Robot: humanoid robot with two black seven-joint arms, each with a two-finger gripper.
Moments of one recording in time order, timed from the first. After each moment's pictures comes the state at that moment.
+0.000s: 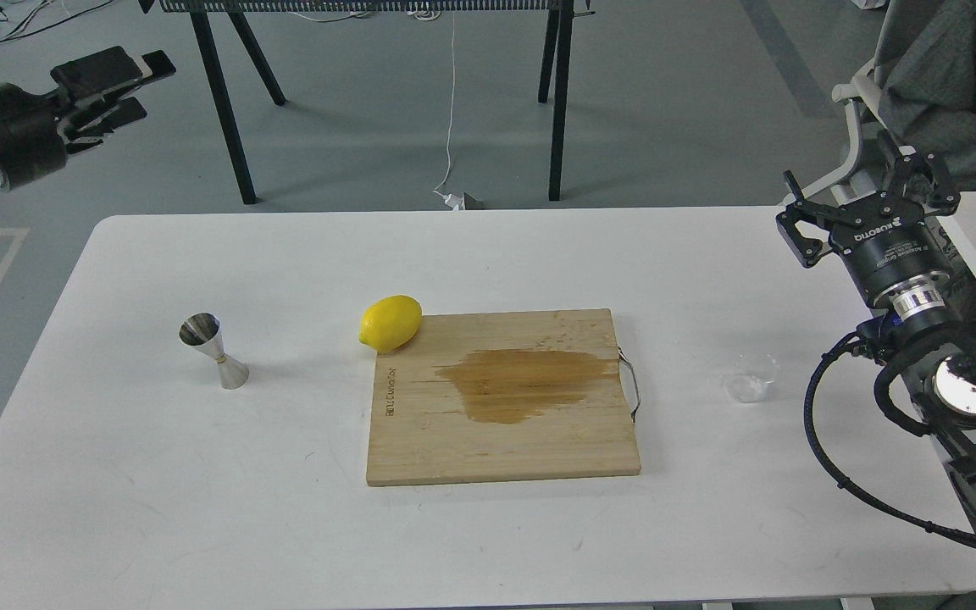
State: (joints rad) left arm -0.91 0.80 -0.63 -0.84 1.26 -0.39 -0.49; right arm 0.45 -0.46 1.03 0.95 0.36 0.49 0.13
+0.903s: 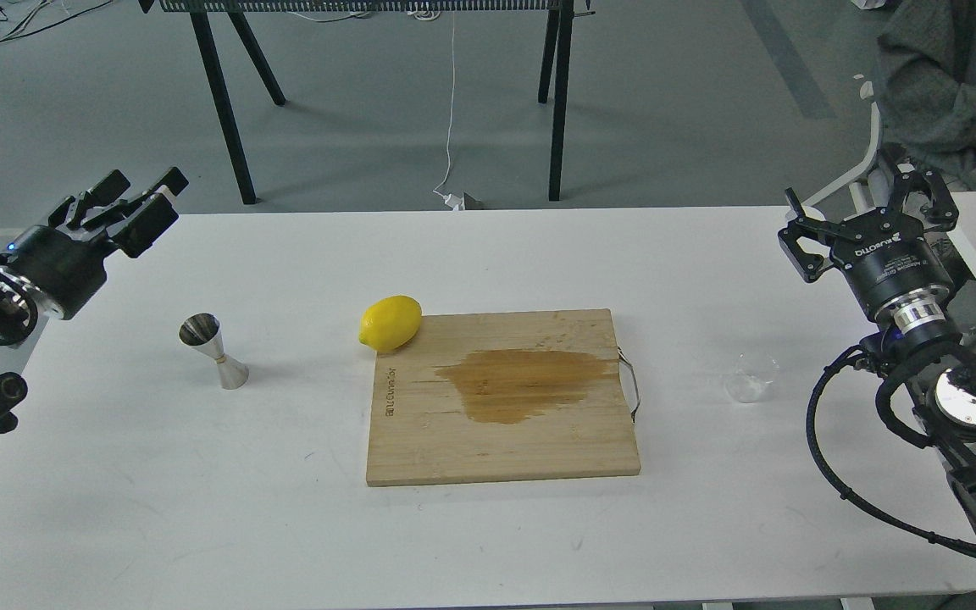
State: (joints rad) left arm -0.56 0.78 -0.57 -0.99 1.48 0.38 -0.49; right arm 0.43 -0.46 1.02 0.93 0.36 0.49 0.13
